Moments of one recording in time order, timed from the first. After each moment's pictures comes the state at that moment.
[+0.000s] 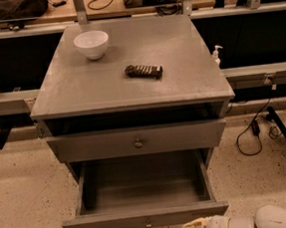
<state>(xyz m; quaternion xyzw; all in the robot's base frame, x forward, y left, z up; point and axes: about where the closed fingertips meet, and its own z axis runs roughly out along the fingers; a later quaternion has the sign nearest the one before) 0.335 -0.114 0.484 -0.60 0.67 0.22 0.37</state>
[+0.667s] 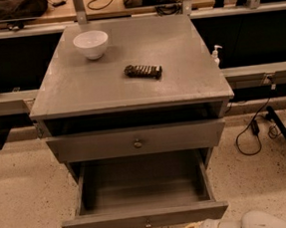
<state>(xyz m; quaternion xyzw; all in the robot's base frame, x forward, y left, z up) 0.340 -0.103 0.440 -0.60 0.68 0.22 0.36</state>
